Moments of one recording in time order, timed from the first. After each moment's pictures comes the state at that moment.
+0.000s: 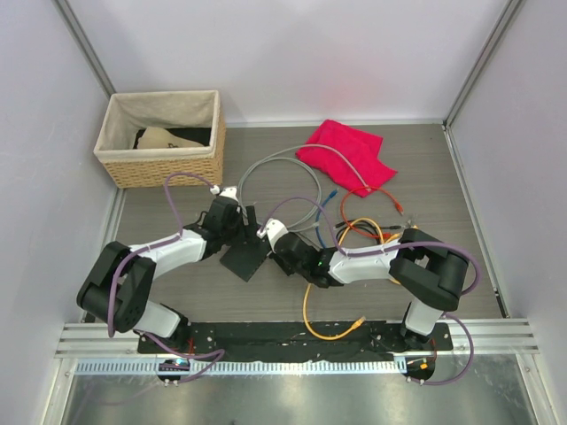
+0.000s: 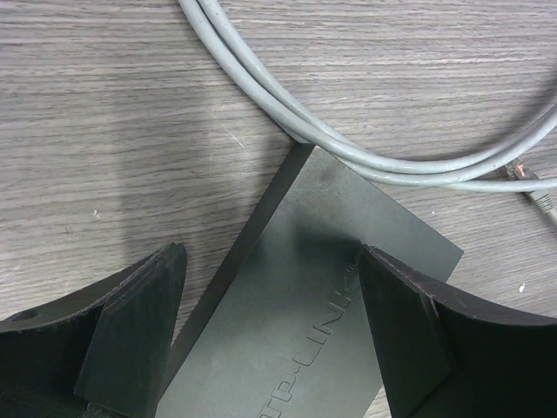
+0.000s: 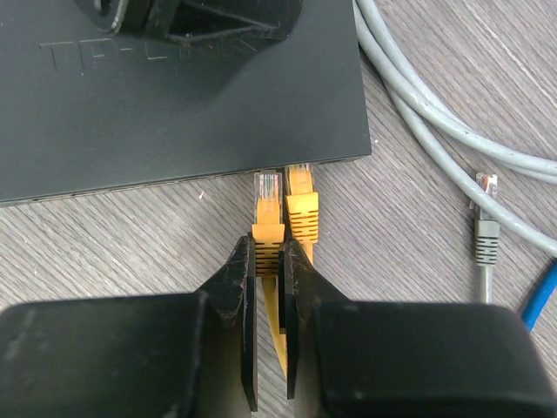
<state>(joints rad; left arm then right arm) -0.49 1.45 0.64 0.00 -0.06 -0.52 1.08 1.70 0.78 0.21 0.31 0.10</state>
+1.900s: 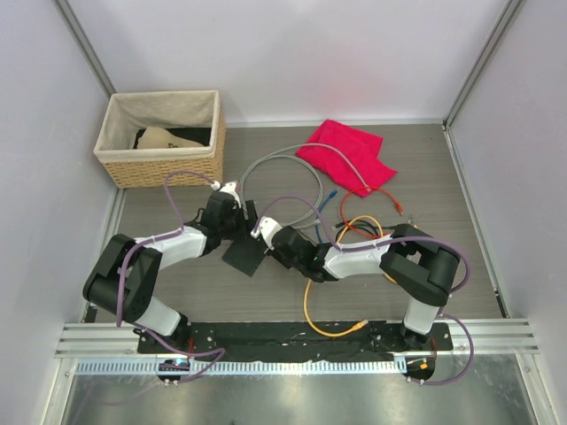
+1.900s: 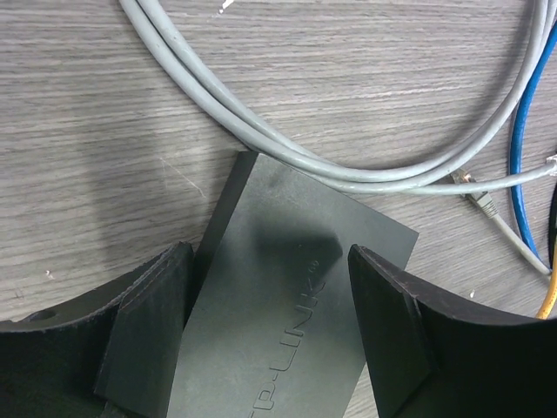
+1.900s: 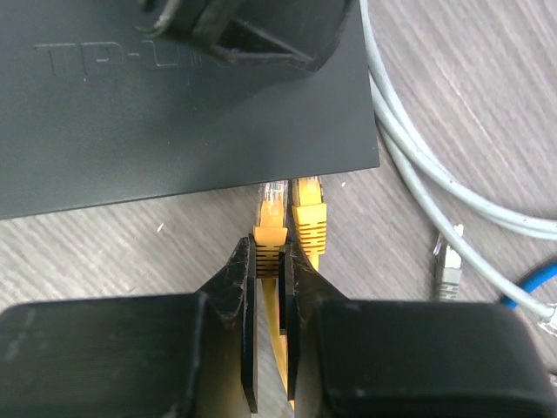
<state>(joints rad) -0.45 1.51 0.65 0.12 0.09 -0.54 1.07 1.76 0.84 0.23 0.30 -0.07</state>
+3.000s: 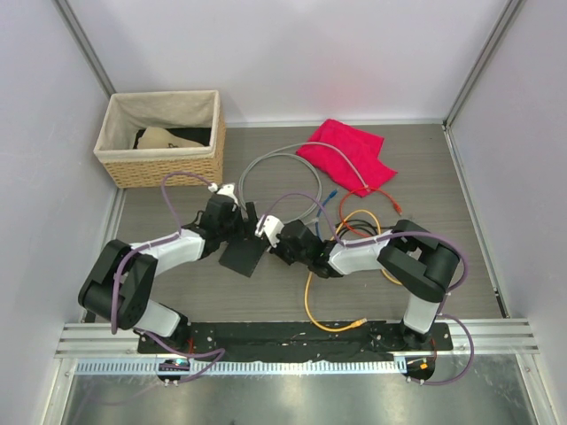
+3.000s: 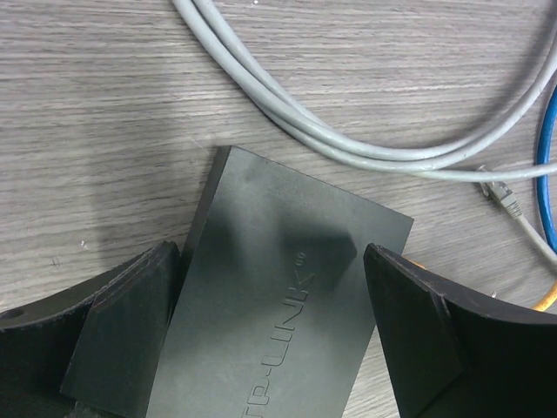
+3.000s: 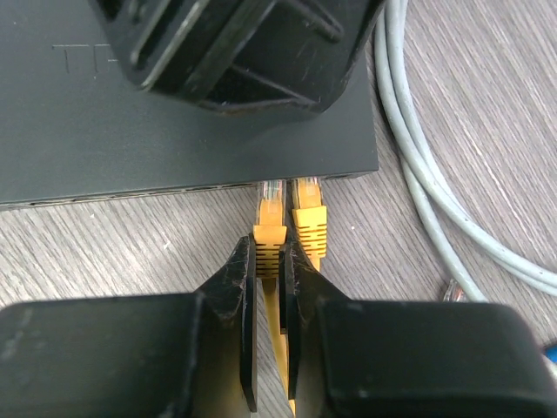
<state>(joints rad) -0.46 1.46 0.63 0.08 0.02 -0.53 0.99 1.77 0.79 0.39 0.09 -0.18</state>
